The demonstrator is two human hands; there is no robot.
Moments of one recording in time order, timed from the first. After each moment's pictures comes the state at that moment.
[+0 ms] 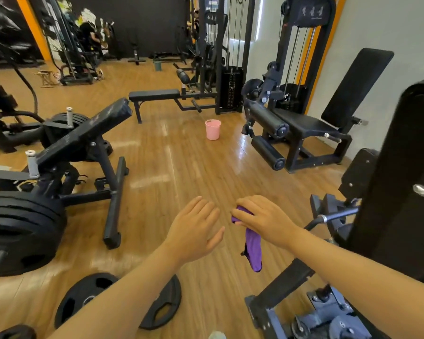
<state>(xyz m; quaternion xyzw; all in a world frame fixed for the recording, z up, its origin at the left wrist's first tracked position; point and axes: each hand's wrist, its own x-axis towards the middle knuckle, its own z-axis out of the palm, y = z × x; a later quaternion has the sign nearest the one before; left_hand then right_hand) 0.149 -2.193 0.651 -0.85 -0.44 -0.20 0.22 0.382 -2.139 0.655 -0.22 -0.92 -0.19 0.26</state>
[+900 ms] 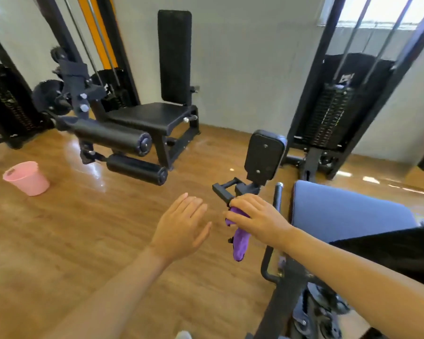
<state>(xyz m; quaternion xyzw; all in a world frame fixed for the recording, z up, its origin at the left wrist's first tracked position) 0.335 -1.681 0.618 -0.96 -0.05 -0.27 0.05 0.521 -1.851 0.633 -0.62 -0.75 -0.19 0.14</state>
